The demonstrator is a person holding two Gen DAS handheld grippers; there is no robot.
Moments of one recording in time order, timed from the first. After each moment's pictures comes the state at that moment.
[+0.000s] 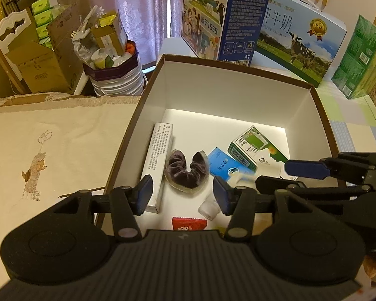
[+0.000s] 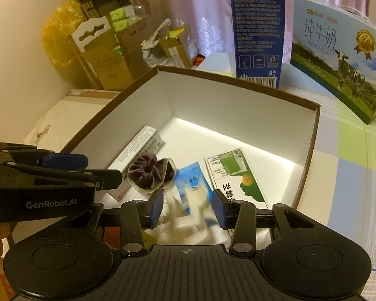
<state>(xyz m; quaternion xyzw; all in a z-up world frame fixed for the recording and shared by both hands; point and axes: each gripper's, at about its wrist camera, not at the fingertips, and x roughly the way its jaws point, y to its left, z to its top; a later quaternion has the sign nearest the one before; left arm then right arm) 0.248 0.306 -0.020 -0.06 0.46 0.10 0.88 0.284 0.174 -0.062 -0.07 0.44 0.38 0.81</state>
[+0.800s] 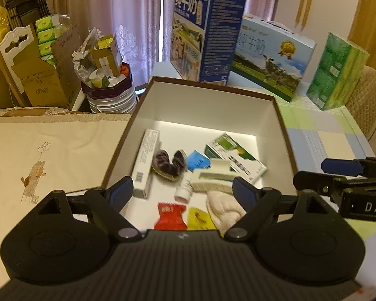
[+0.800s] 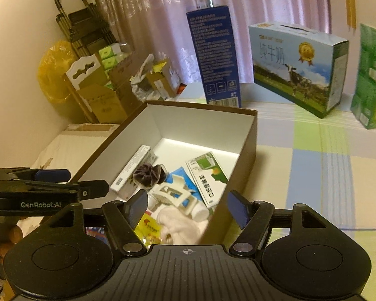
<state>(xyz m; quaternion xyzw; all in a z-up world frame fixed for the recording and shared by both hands) 0.177 0.273 0.024 -0.06 0.41 0.08 0.91 0.226 0.086 0.000 -0.01 0.40 0.35 0.85</state>
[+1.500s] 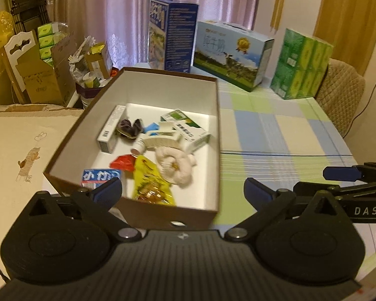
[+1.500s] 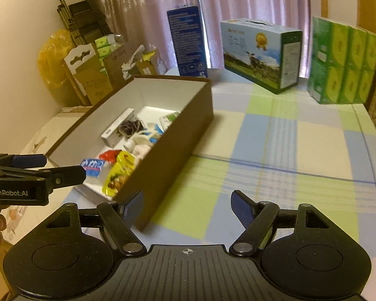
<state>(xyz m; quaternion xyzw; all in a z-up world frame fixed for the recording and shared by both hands) 0.067 0.155 0.037 -0.07 0.38 0.08 0.92 0.135 -0.045 0.007 -0.04 0.40 0.33 0.86</state>
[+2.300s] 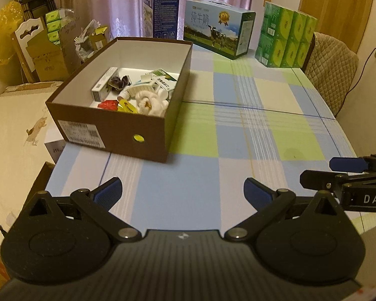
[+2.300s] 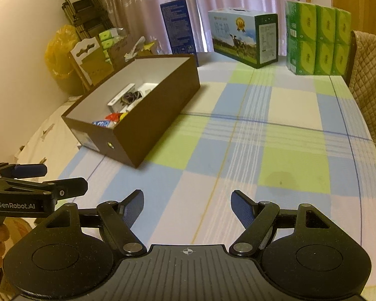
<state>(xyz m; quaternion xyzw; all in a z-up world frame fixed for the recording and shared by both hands) -0.031 0.051 0.027 -0.07 0.41 0.10 0.90 0.052 -0.154 0.004 -0.04 0.42 0.34 0.84</state>
